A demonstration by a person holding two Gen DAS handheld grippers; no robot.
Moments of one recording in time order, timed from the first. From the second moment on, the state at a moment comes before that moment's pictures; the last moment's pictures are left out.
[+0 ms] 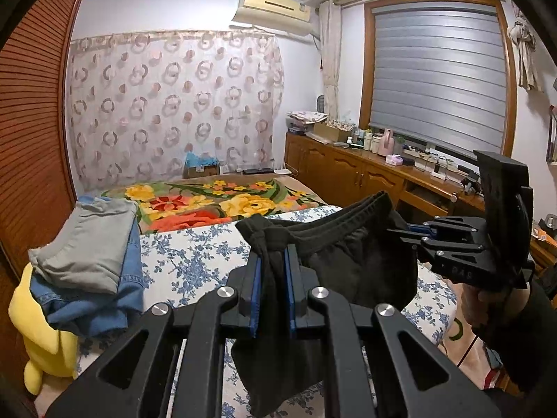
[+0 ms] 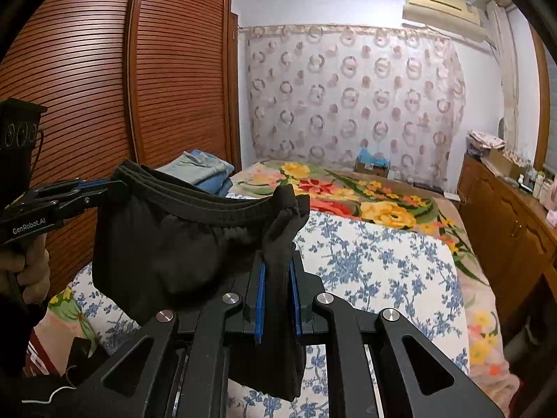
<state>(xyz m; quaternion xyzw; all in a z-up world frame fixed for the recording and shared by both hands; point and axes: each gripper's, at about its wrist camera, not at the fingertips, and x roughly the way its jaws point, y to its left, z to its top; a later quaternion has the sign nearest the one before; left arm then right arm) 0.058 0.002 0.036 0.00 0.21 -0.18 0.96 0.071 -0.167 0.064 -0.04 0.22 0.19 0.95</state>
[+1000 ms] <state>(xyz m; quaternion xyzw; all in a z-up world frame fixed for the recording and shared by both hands) 0.128 0.059 0.022 -0.03 0.24 -0.10 0.97 0.219 -0.124 0.065 -0.09 0.24 0.26 0.93</state>
